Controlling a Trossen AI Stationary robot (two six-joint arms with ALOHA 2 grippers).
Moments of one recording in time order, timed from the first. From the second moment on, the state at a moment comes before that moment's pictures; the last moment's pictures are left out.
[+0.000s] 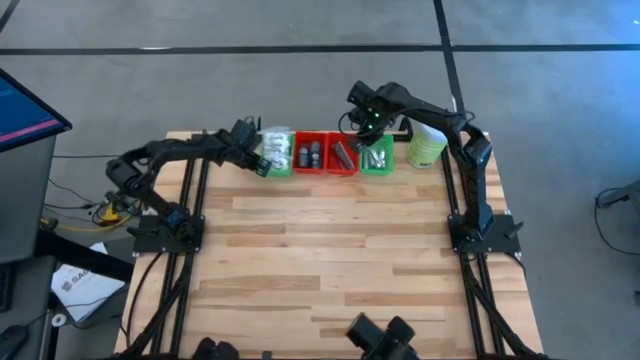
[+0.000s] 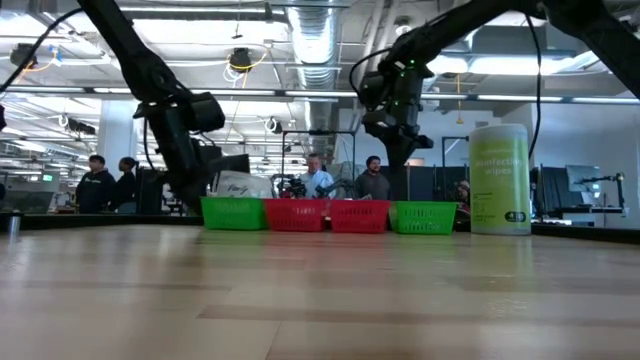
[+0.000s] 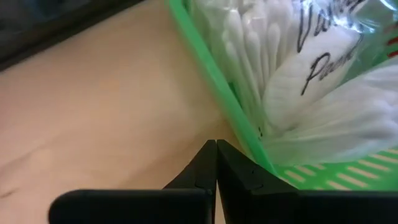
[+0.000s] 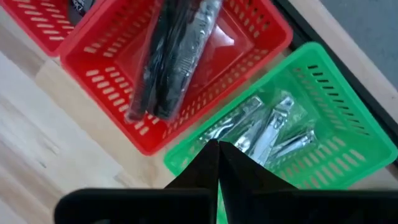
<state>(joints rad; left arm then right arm) 0.88 1.56 0.75 -0.27 0.02 -0.15 -0.71 2.04 1.83 -1.19 -0.10 0.07</state>
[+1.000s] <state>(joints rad) 0.82 1.30 0.75 -0.21 0.01 -0.22 -0.73 1.91 1.74 -1.10 -0.16 0.05</state>
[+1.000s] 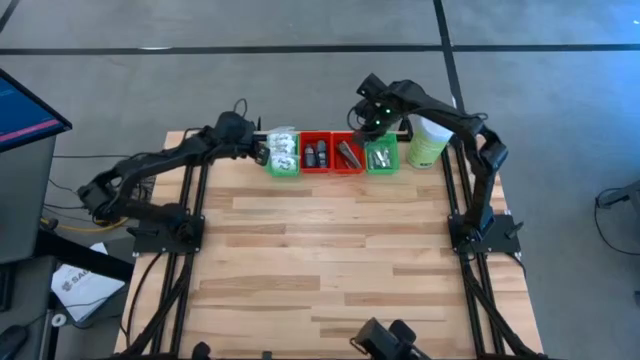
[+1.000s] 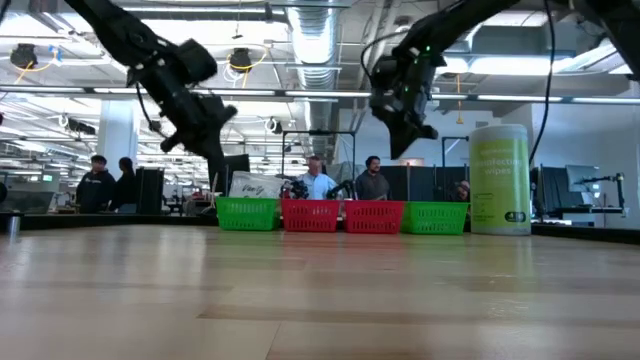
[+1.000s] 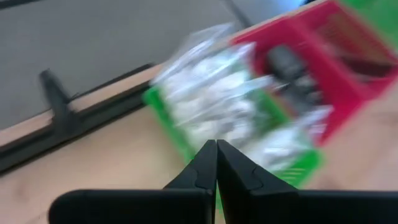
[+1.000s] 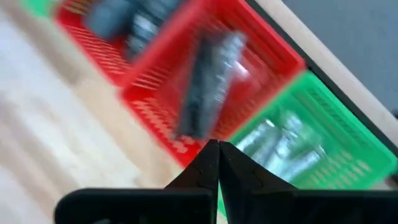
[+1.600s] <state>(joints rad) 0.52 1.17 0.75 -0.21 0.17 -0.32 -0.51 1.82 1.74 -0.94 -0.62 0.02</state>
